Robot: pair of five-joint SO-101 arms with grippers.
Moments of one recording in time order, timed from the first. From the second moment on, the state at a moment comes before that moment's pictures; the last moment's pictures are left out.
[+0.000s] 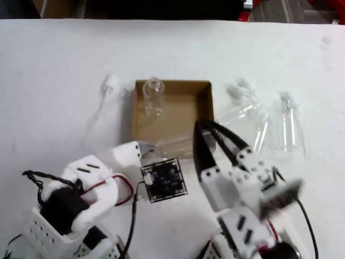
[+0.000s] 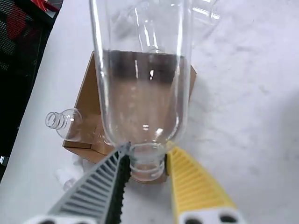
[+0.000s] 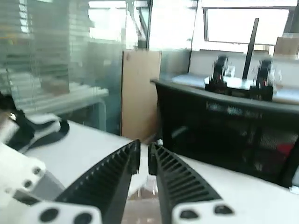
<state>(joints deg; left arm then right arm) 33.5 -65.4 41.0 78.6 -37.7 -28.7 -96.7 54.4 48.6 4.6</state>
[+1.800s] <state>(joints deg) 41.1 -65.8 27.8 76.2 -23.0 -11.4 -102.9 75.0 42.1 1.5</state>
